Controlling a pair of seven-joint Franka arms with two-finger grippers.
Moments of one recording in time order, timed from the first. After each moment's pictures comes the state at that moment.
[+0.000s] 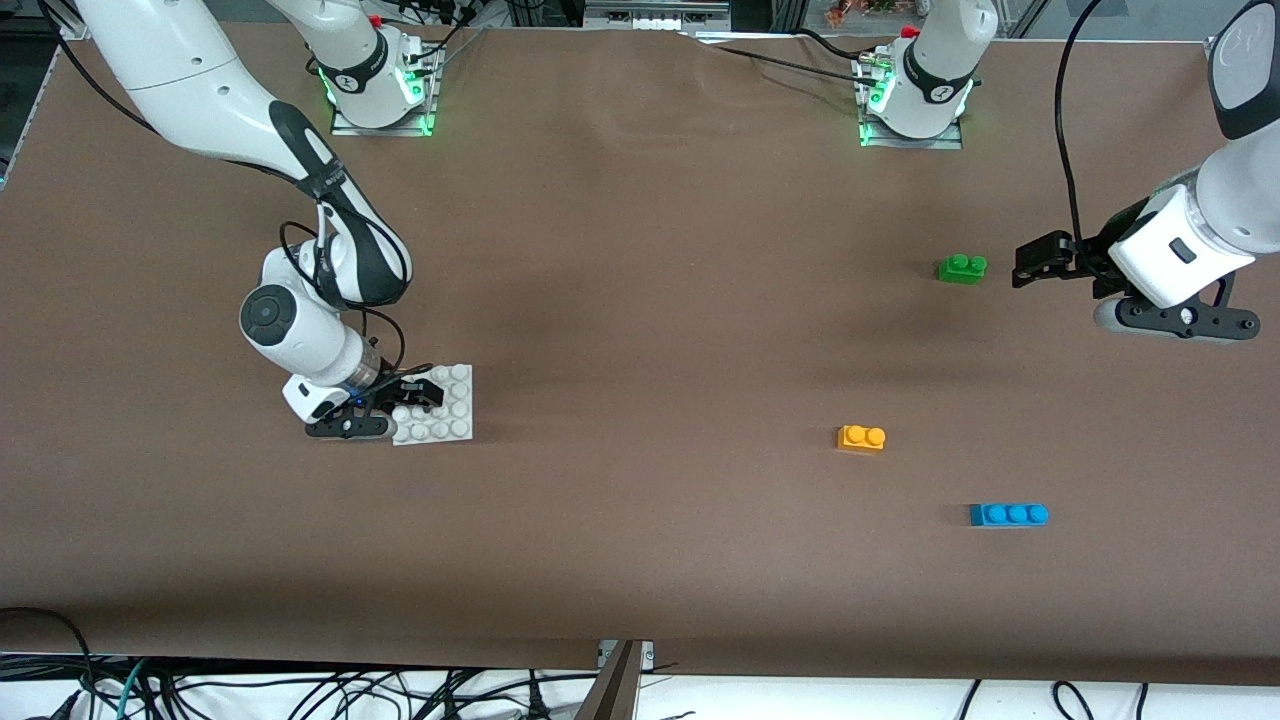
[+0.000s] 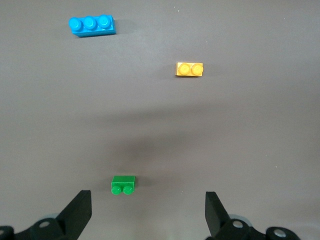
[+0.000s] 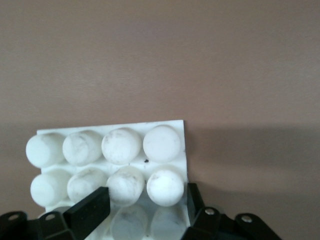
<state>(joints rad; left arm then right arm) -0.04 0.14 -0.02 -1.53 -0.06 1.53 0.01 0.04 0.60 0.19 -1.96 -0.02 2.65 0.21</state>
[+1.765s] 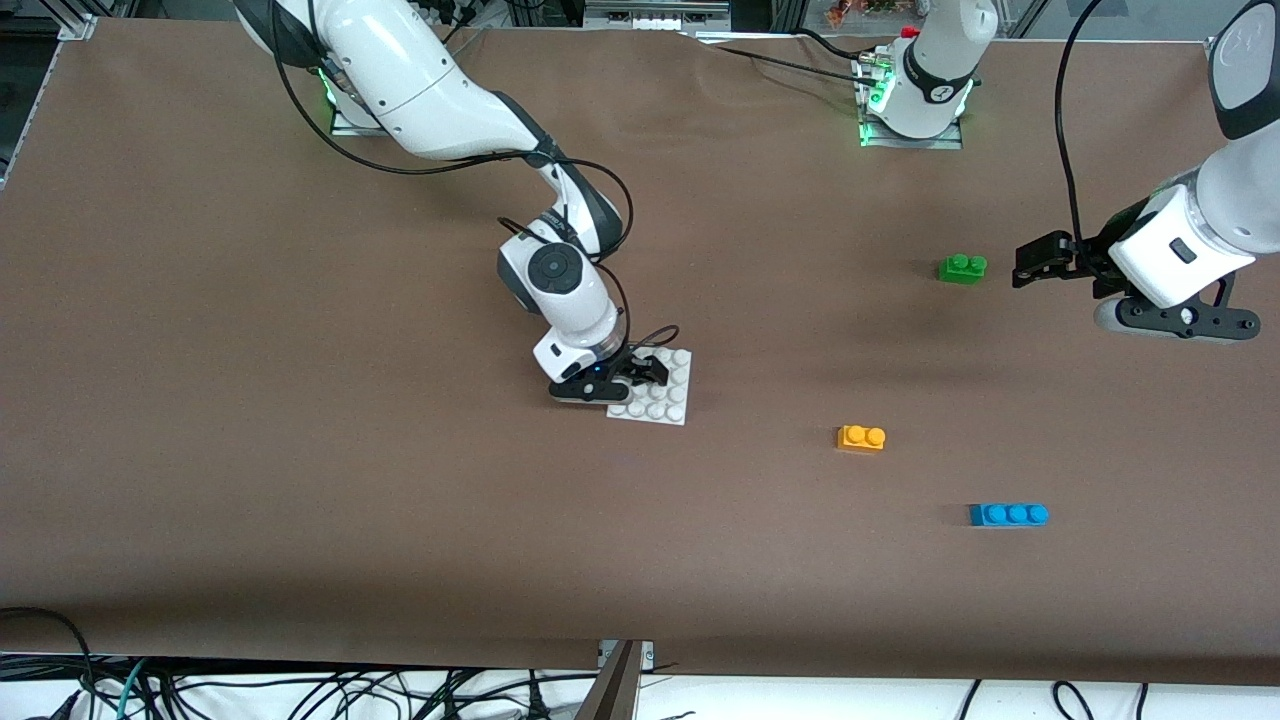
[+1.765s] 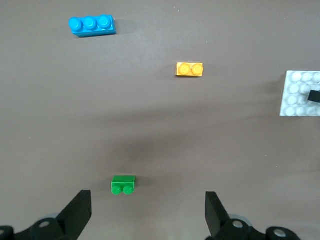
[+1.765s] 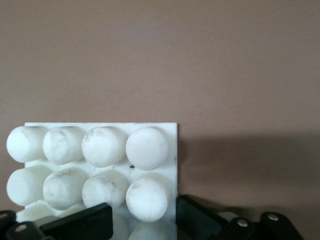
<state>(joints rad) -0.04 0.14 -0.02 -1.53 -0.06 1.53 0.01 0.63 0.89 0.10 -1.54 -0.04 2.70 0.84</state>
